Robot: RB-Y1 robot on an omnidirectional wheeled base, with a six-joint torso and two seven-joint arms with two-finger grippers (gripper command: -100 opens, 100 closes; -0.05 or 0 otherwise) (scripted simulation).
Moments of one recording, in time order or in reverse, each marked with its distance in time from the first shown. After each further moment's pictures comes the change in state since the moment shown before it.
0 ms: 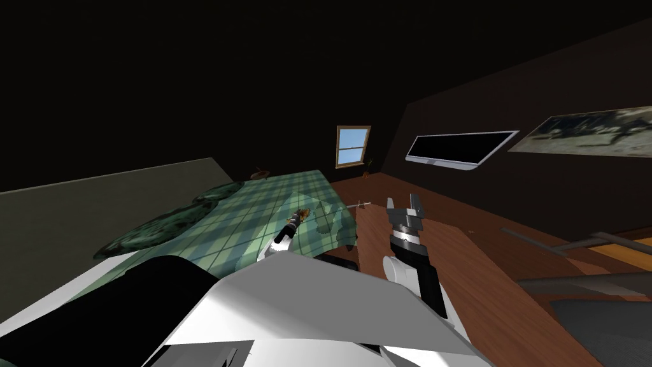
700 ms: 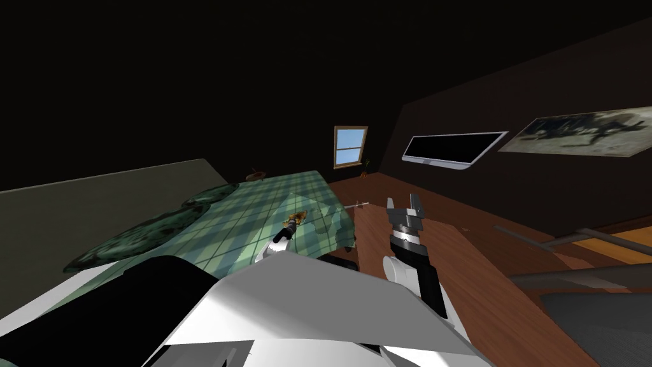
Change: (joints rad) left arm -0.027 0.005 0.071 0.137 0.022 0.134 -0.029; right arm 0.000 0.000 0.000 0.000 0.000 0.000 0.000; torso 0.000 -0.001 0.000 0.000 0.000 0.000
